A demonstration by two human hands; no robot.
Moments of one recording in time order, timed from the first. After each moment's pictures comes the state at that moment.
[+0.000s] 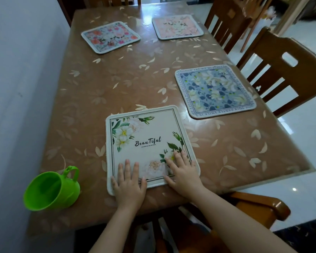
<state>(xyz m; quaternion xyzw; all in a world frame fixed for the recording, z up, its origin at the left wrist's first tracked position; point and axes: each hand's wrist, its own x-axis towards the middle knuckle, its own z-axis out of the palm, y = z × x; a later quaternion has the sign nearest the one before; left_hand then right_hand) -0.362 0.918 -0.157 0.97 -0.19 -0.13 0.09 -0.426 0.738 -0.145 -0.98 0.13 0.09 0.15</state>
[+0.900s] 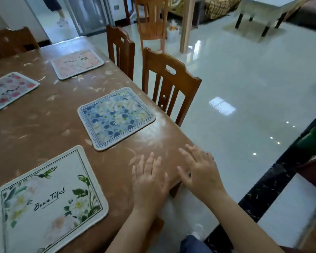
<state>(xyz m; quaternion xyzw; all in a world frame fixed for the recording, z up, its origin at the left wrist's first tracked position) -0.512 0.616 -0.041 0.85 -0.48 0.00 0.22 -0.623 0.520 -0.006 -0.90 0.36 -0.20 0.13</state>
